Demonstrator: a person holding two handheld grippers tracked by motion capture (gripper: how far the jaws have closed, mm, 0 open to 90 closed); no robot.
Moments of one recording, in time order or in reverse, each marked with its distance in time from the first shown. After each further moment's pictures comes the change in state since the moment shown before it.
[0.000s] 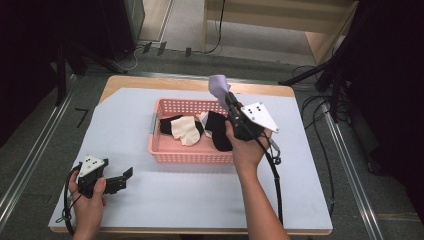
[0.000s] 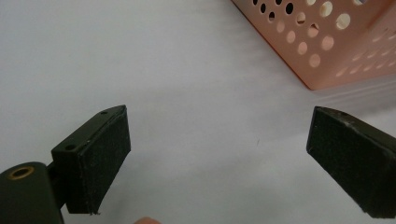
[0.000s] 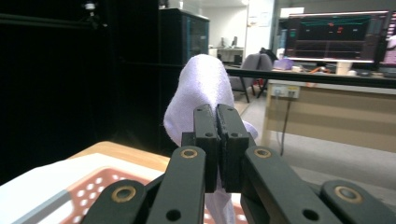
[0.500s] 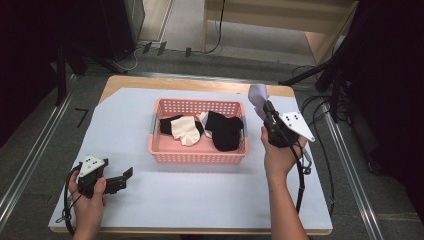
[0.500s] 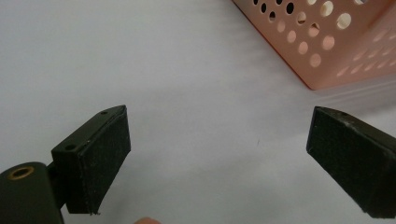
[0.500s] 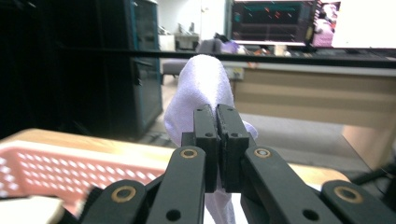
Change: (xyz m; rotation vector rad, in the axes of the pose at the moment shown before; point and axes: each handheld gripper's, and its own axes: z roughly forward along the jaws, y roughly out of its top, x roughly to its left) left arm 0.000 0.000 0.000 0.002 0.002 0.003; right arm -0.078 -0.020 -0.040 0.064 -0.194 -0.002
